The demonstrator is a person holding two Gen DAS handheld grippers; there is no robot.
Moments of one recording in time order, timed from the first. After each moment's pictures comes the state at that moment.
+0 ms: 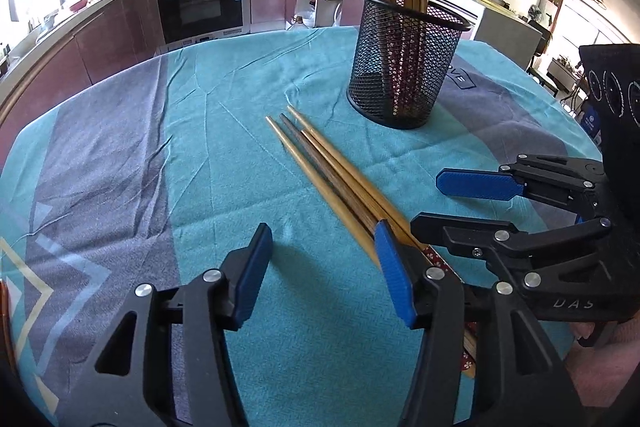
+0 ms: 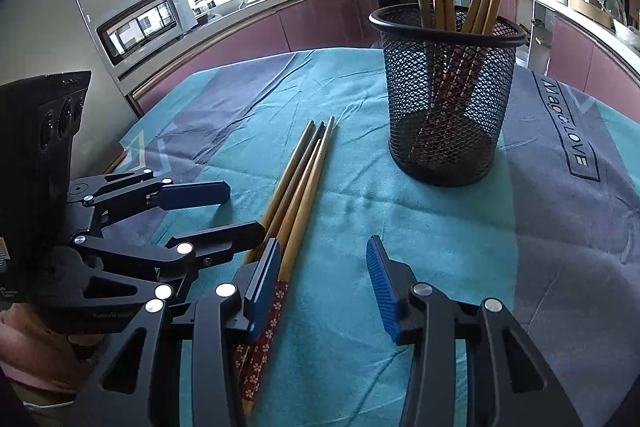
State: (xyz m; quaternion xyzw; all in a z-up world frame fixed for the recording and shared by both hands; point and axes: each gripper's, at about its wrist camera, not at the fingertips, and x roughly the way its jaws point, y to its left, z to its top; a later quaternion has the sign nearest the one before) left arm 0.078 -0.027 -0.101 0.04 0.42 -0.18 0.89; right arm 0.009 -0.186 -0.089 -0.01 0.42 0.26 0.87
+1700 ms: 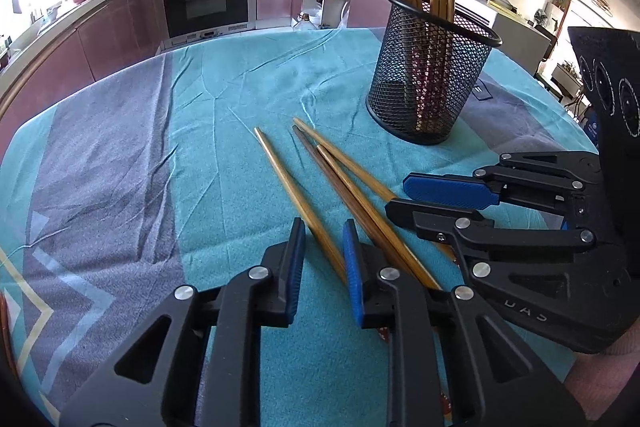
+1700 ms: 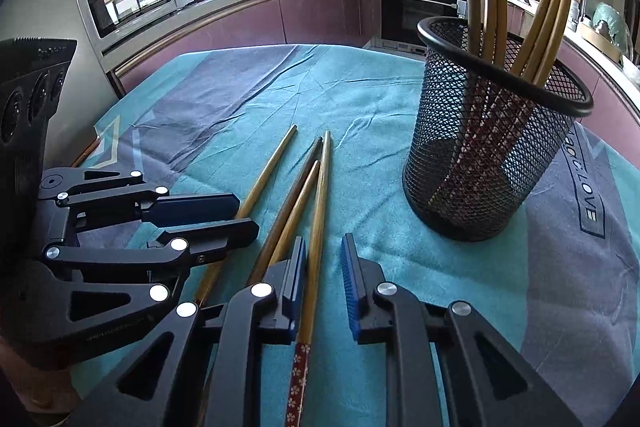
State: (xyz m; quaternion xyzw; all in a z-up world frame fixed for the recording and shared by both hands) left arm 0.102 -0.025 -0.106 0.02 0.43 -0.17 0.89; right arm 0.040 -0.151 -0.090 -0.07 0.42 0.24 0.87
